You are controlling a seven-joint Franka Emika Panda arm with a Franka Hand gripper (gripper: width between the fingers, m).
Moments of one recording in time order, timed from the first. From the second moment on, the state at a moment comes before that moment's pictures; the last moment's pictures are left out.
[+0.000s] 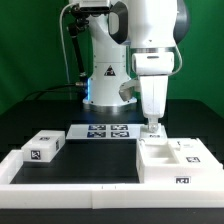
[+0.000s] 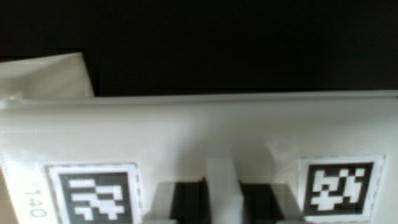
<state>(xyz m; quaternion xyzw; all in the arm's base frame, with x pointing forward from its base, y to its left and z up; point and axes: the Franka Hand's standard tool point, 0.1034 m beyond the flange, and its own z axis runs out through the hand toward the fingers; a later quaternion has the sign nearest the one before) 0.463 0.069 0.056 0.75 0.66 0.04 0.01</state>
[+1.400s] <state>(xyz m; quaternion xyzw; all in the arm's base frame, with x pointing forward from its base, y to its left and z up) 0.500 0.065 0.058 0.74 0.67 0.02 0.00</state>
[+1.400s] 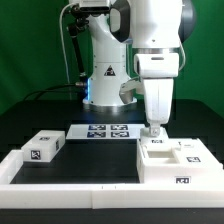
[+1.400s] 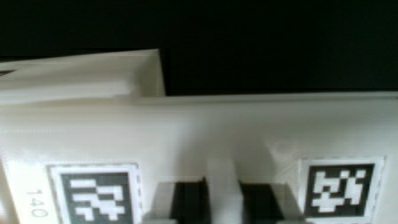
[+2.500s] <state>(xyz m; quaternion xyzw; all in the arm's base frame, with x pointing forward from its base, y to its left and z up) 0.570 0.059 0.060 0.73 0.68 0.04 0.02</state>
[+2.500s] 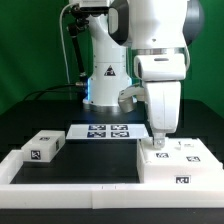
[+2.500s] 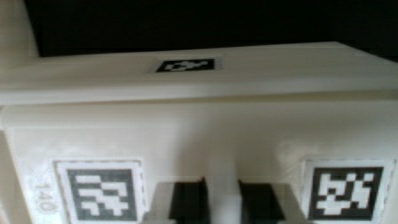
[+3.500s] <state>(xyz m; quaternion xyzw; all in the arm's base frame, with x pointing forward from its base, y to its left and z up) 0.578 0.059 0.064 0.73 0.68 0.04 0.02</state>
